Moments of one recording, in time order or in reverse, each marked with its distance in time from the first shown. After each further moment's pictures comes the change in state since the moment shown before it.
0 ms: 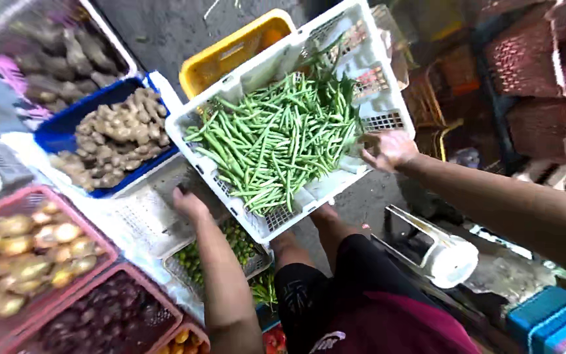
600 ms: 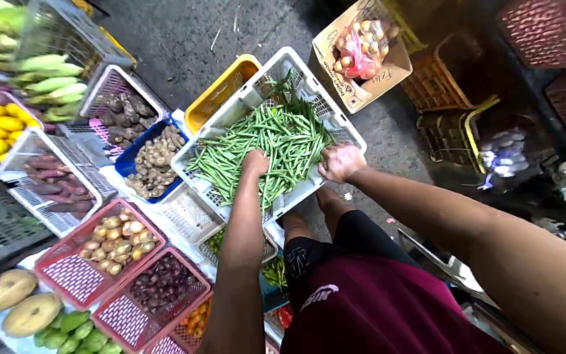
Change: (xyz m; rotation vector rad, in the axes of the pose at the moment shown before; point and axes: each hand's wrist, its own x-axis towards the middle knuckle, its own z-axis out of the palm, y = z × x) left_hand -0.126 0.220 0.152 0.983 -0.913 0.345; right_hand 0.003 0.009 0.000 0.103 -0.064 -0.056
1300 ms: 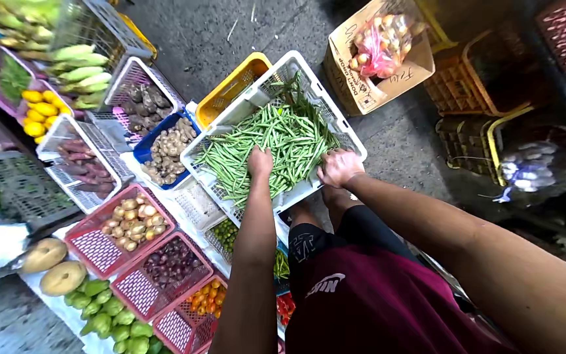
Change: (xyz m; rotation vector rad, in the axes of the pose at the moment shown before) left_hand -0.013 0.025 0.014 -0.197 0.293 -0.315; right_hand 0.001 -0.003 -0.003 0.023 -0.073 -0.007
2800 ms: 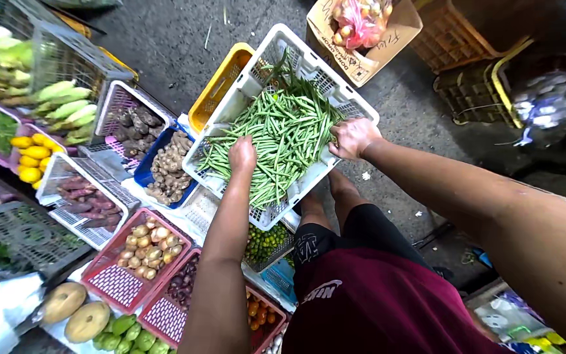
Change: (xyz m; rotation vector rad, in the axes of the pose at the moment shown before) left_hand 0.042 -0.050 -0.048 0.535 0.091 0.553; right_hand 0.000 0.004 0.002 -0.023 0.121 0.002
